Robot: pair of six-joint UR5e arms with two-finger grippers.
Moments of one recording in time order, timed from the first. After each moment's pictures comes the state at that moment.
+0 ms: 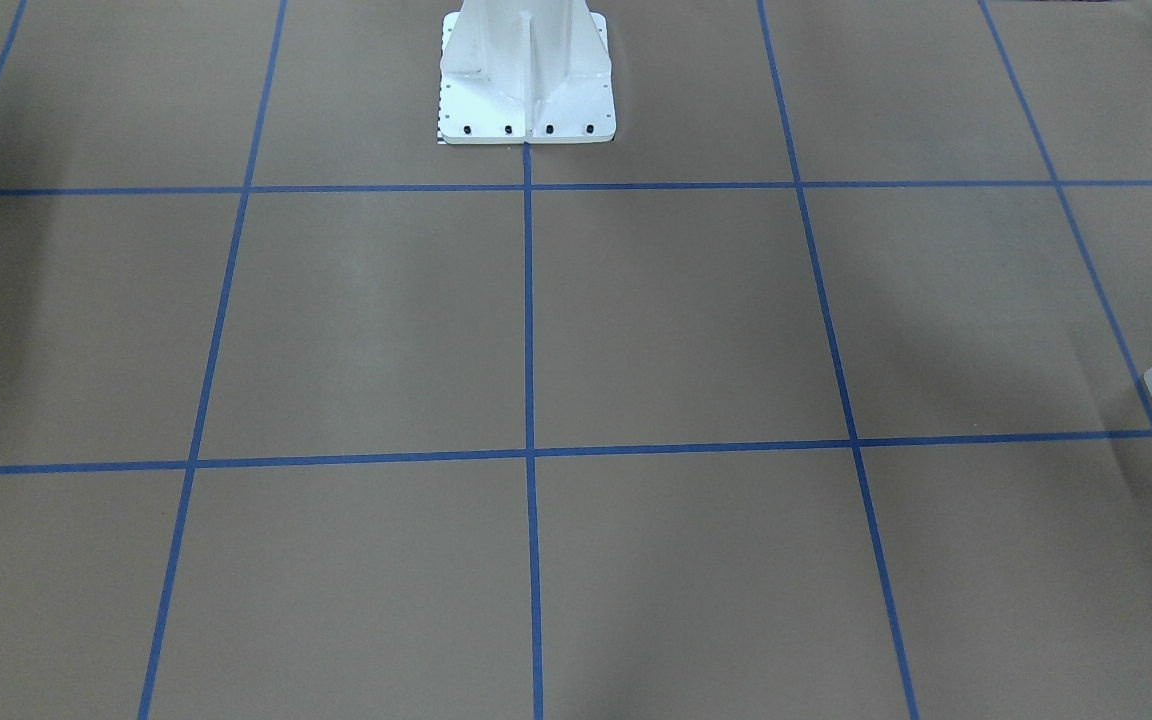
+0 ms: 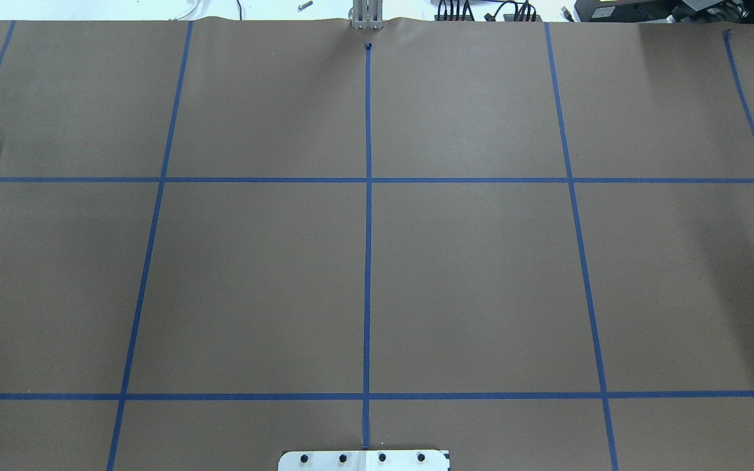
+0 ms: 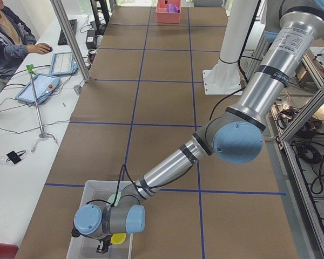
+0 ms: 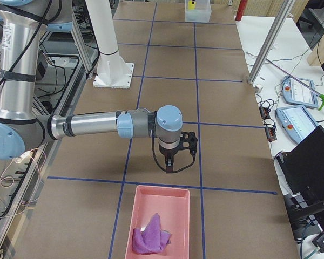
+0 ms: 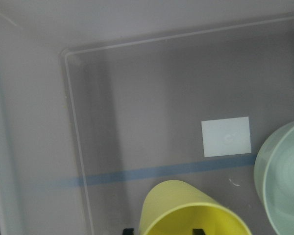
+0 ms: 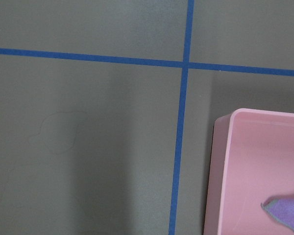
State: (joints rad) left arm -1.65 -2.07 -0.40 -2.18 -2.38 0.24; right arm 1.54 -1.76 1.89 -1.64 2.36 0.00
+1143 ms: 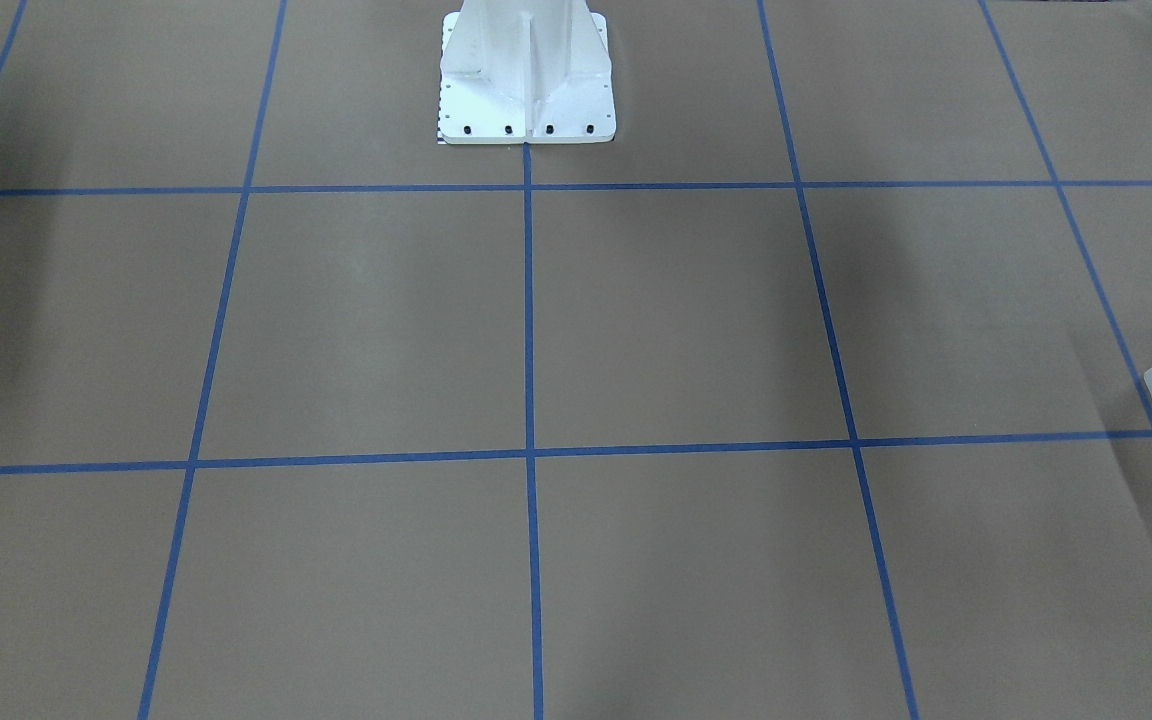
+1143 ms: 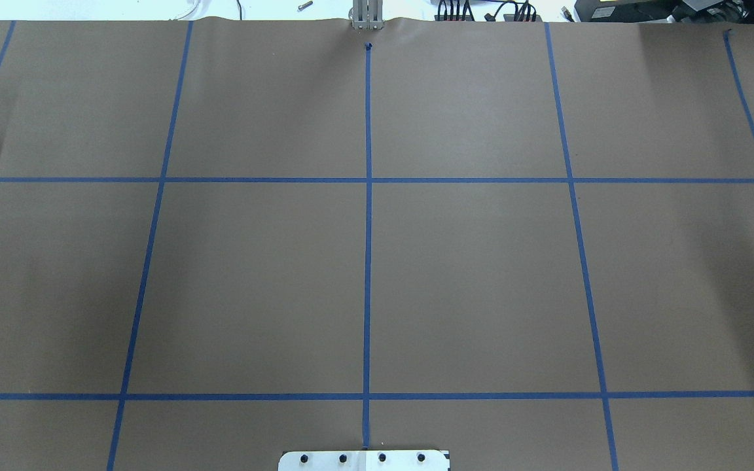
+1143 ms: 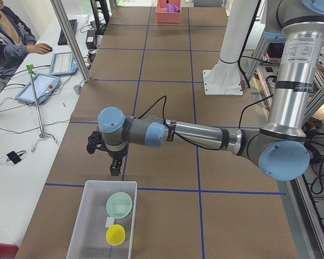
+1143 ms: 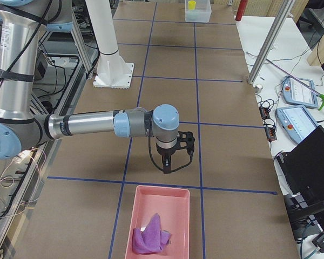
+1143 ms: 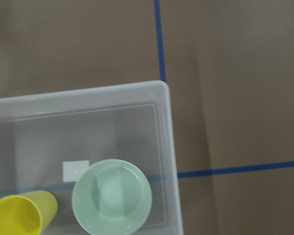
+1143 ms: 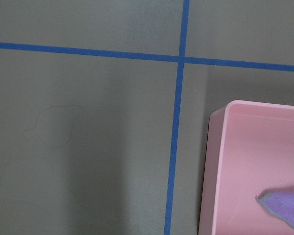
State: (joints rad) left arm -1.51 -1.65 -1.70 -1.56 -2.37 -0.10; right arm 1.54 -1.78 1.92 -1.64 2.34 0.00
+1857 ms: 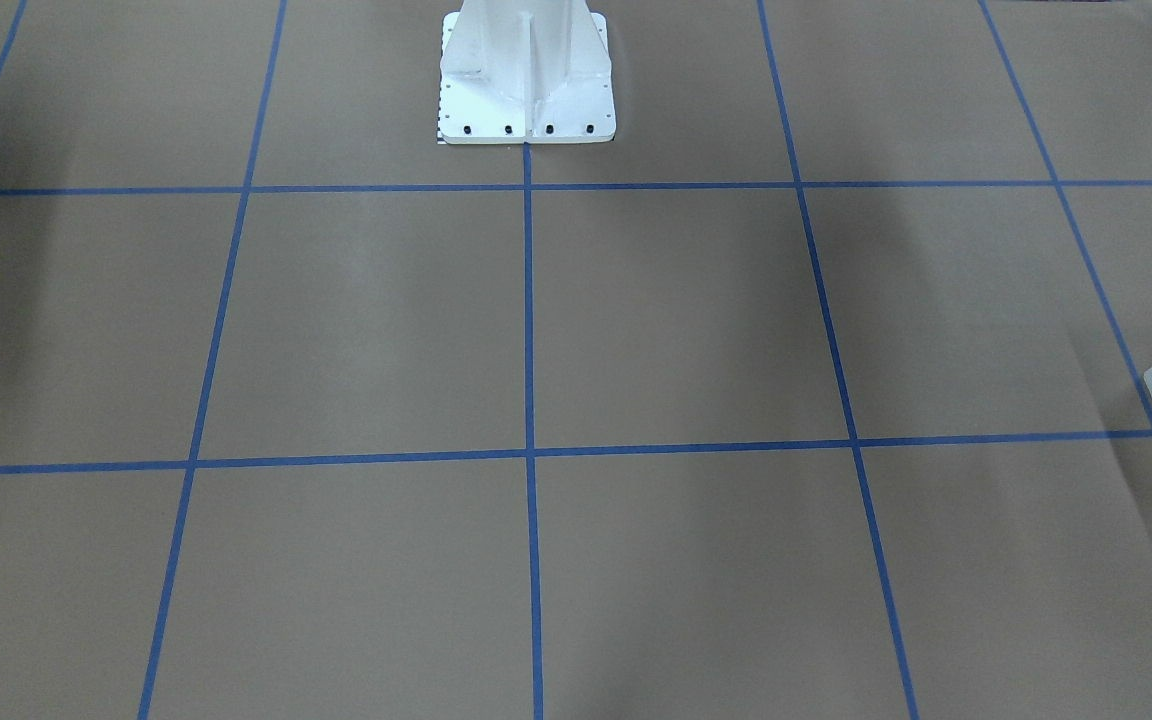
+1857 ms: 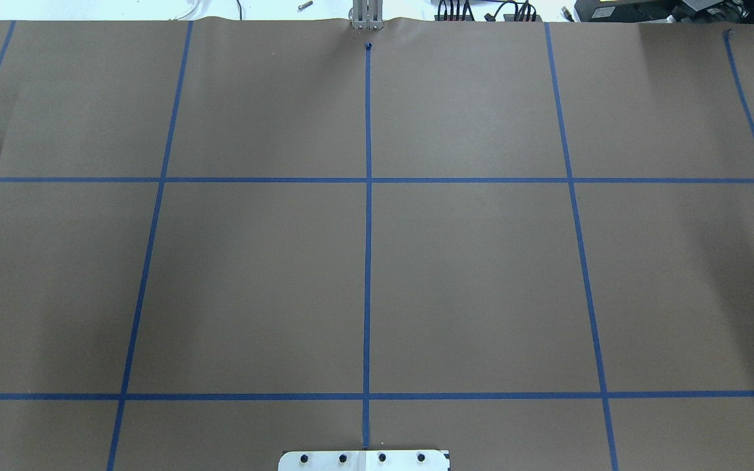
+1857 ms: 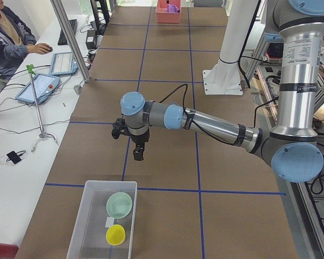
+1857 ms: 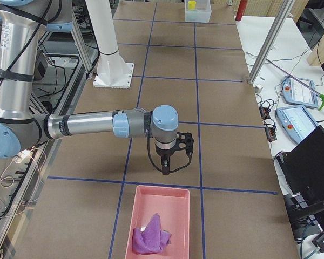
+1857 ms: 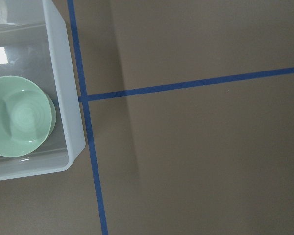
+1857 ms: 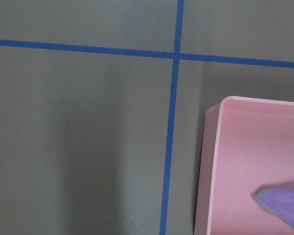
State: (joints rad) left arm -1.43 -1.55 -1.85 -1.41 -2.37 -0.03; right arm 1.54 -1.78 1.92 -1.64 2.33 0.00
